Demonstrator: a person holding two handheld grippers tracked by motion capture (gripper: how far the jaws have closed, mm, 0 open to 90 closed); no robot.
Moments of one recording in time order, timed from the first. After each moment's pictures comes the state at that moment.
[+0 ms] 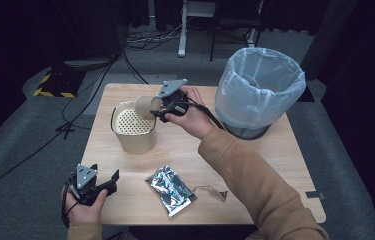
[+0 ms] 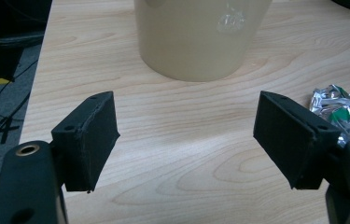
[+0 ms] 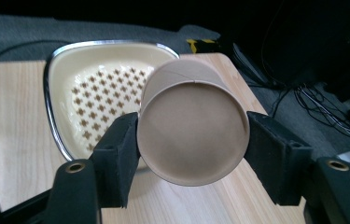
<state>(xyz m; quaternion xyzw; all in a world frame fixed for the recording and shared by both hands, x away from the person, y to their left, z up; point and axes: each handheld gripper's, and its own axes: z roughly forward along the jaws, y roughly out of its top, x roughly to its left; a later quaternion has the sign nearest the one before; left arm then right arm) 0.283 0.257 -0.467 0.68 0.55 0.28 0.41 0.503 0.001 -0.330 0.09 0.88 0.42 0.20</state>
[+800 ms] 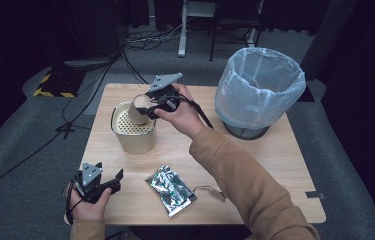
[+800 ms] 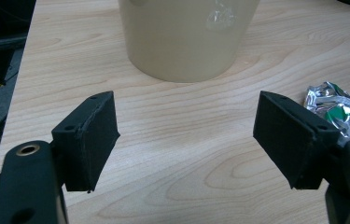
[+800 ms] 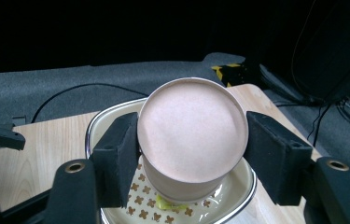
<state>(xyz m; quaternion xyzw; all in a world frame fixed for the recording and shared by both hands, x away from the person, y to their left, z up) 0.289 0.251 -0.470 0.69 0.54 0.27 0.40 0.506 0.026 -0.326 0.11 0.86 0.48 0.14</state>
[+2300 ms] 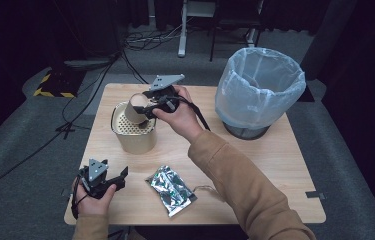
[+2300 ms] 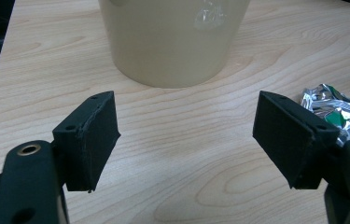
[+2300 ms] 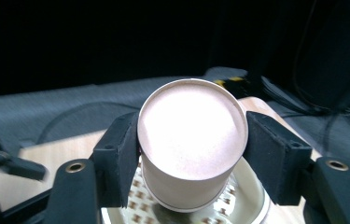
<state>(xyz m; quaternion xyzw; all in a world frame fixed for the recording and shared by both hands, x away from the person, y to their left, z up) 0.303 0.242 -0.472 0.70 0.53 0.26 0.41 0.502 0.026 -0.326 0.13 0.83 0.53 0.12</state>
